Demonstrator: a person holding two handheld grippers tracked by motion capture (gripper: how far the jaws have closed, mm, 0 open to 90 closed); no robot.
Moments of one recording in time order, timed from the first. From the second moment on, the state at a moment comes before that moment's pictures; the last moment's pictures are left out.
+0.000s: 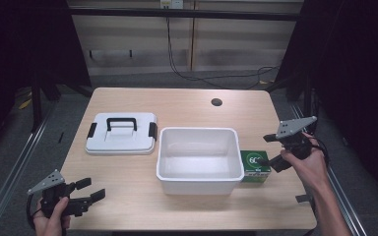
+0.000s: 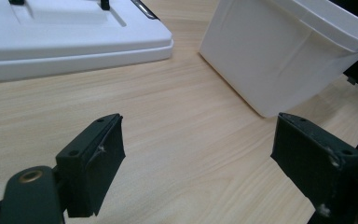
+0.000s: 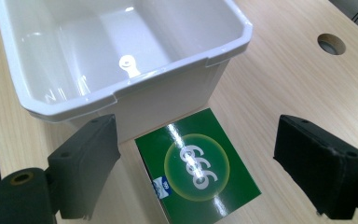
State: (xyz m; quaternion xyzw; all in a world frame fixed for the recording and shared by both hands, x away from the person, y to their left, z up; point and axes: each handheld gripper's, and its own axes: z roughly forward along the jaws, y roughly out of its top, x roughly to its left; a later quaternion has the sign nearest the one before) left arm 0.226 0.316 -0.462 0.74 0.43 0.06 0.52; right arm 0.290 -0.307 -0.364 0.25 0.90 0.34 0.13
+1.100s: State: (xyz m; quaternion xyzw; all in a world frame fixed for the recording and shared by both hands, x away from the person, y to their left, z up) left arm 0.227 0.315 -0.463 0.74 0.43 0.06 0.52; right arm 0.328 -0.276 -0.387 0.13 0.98 0.14 0.07
